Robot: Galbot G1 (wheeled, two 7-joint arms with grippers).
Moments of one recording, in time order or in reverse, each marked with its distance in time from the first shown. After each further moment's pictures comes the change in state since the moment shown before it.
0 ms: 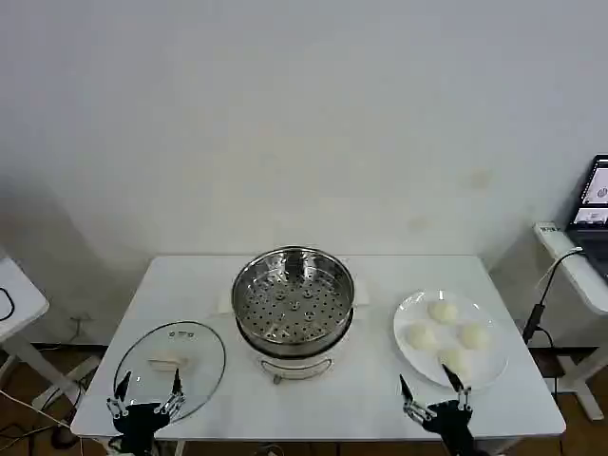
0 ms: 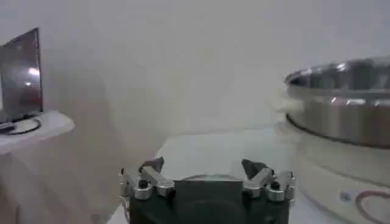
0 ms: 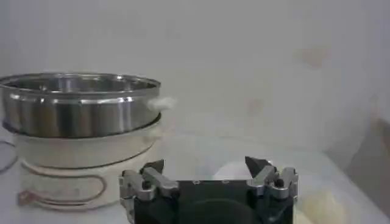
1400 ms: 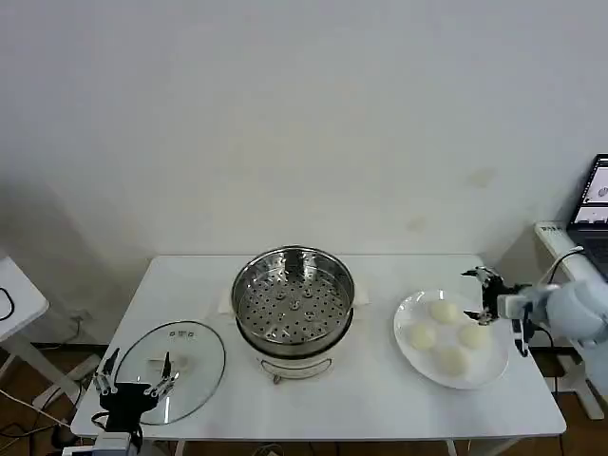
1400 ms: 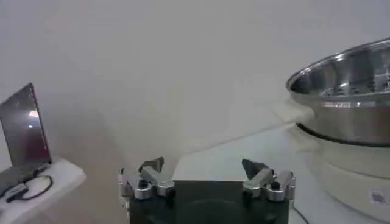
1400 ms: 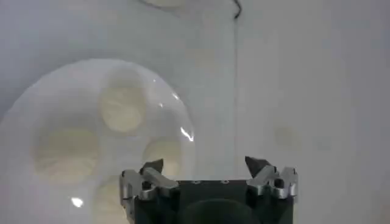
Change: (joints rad) left arm -0.039 0.013 -0.058 -0.059 0.174 0.067 0.109; right arm 1.233 -0.696 -0.673 -0.643 -0.495 0.020 -0.881
